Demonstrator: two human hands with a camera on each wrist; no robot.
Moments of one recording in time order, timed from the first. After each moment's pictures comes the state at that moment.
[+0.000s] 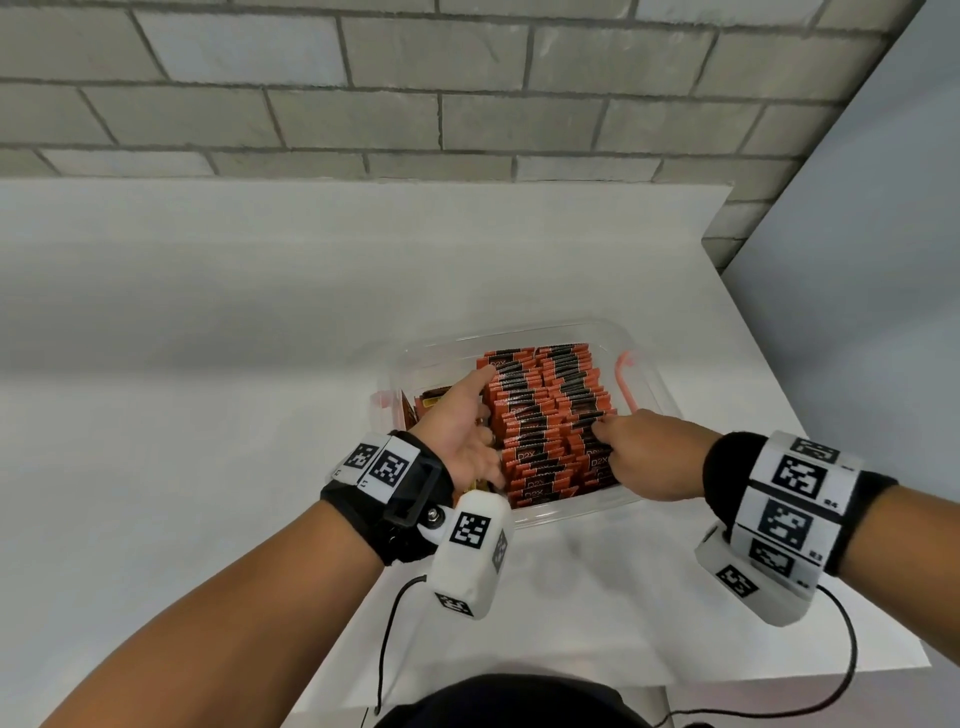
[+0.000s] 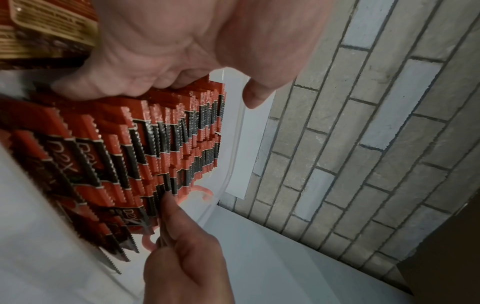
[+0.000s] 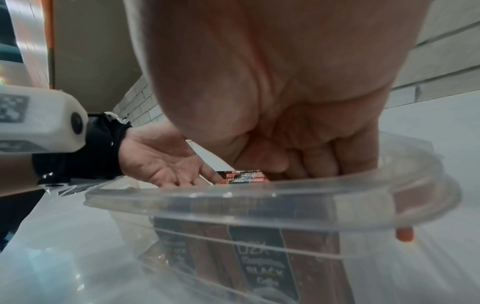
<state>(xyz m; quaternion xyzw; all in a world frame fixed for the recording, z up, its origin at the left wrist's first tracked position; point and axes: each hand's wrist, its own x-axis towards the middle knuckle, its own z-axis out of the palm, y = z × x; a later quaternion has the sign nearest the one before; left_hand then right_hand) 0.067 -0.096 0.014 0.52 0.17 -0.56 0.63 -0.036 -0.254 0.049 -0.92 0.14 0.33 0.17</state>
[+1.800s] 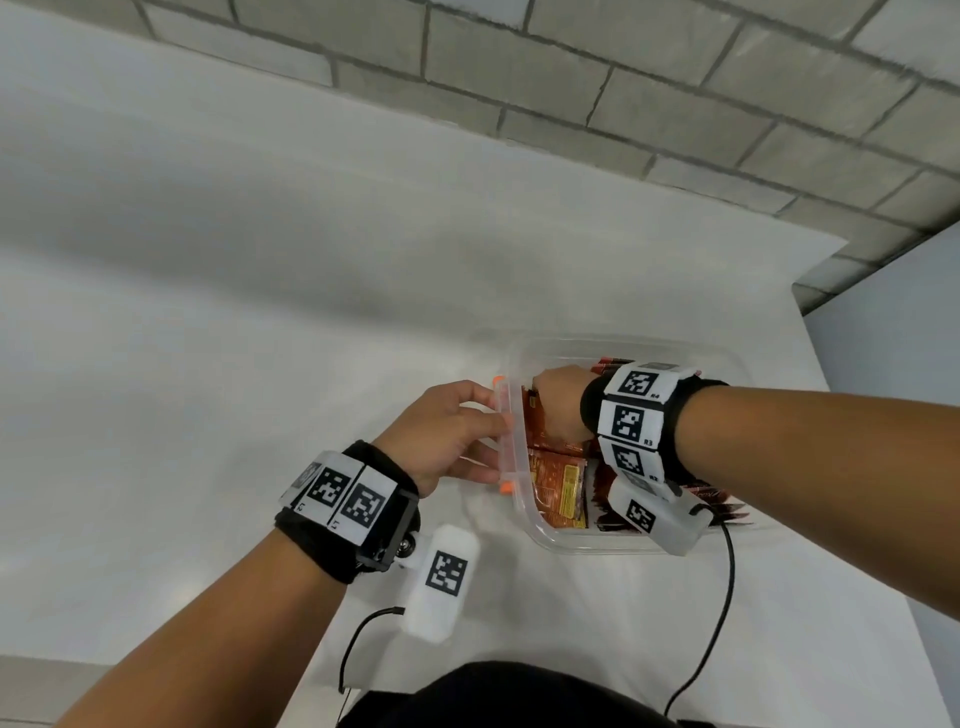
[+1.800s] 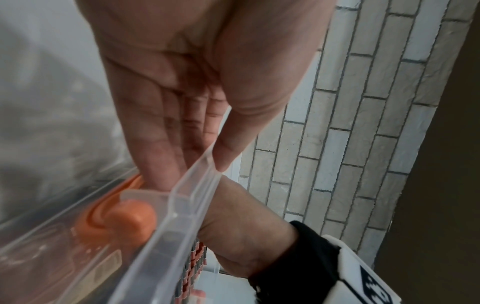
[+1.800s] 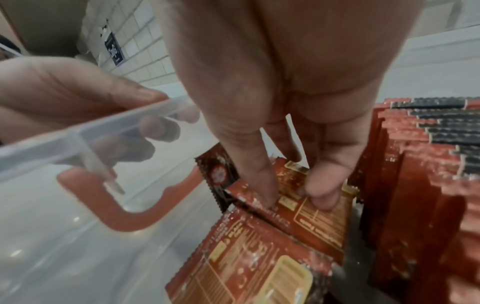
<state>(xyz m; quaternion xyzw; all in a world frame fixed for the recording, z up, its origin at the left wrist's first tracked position) 0.106 0.033 -0.008 0.61 0.01 -0.44 0.66 0.113 -0.119 0.022 -0.90 0.02 0.41 -0.10</state>
